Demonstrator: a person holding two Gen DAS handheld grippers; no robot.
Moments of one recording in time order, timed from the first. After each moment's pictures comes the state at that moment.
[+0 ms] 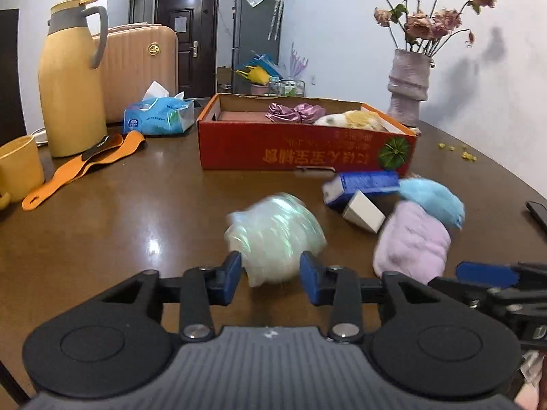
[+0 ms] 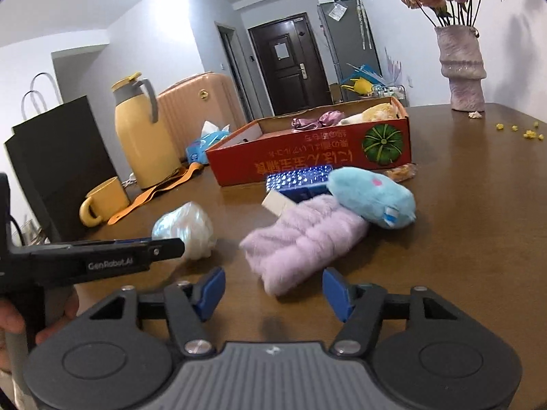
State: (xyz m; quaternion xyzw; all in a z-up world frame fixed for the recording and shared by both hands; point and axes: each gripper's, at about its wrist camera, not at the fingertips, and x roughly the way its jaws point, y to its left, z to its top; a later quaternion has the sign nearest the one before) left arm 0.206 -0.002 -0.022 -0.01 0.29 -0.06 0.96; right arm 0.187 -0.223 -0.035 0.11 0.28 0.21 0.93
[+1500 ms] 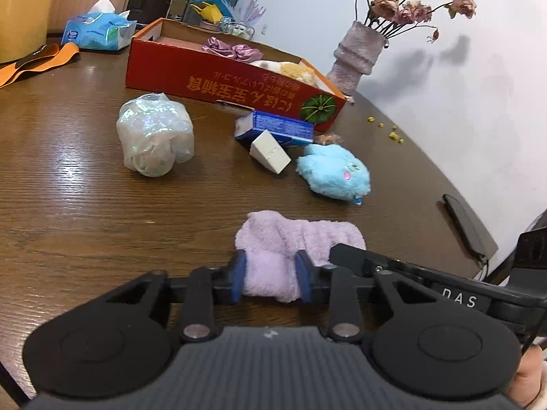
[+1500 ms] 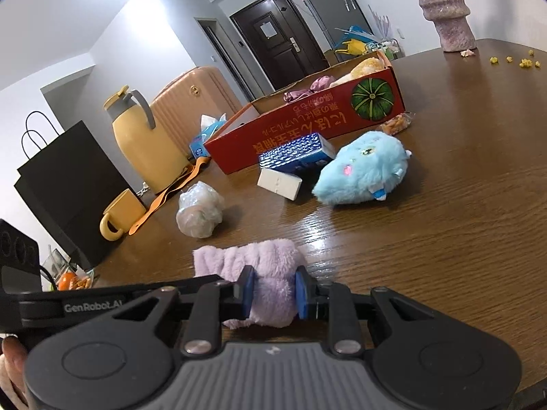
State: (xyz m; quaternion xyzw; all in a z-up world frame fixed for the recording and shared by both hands) left arm 0.193 -0.012 -0.031 -0.13 0.38 -0.18 0.90; right arm 0.186 -0.251 -0.047 0.20 0.33 0.24 0.89
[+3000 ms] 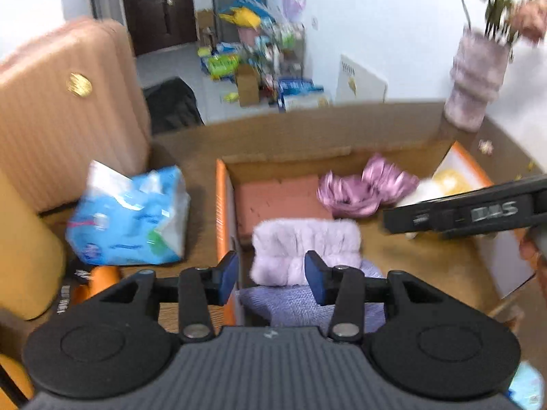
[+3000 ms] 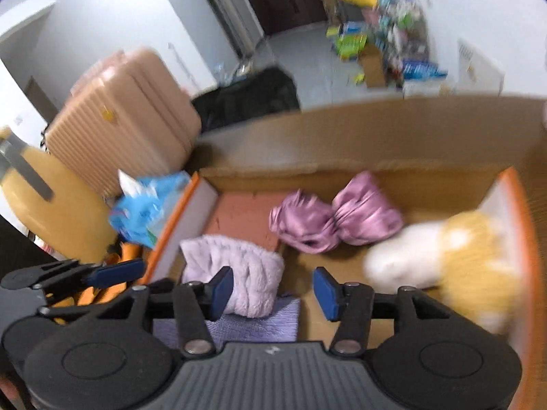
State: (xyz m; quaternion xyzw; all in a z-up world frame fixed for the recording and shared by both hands) left arm 0.527 0.038 0.073 0.04 0.40 -0.07 0.91; right arm 0.578 -0.166 0.058 0.11 0.44 0.21 0.86
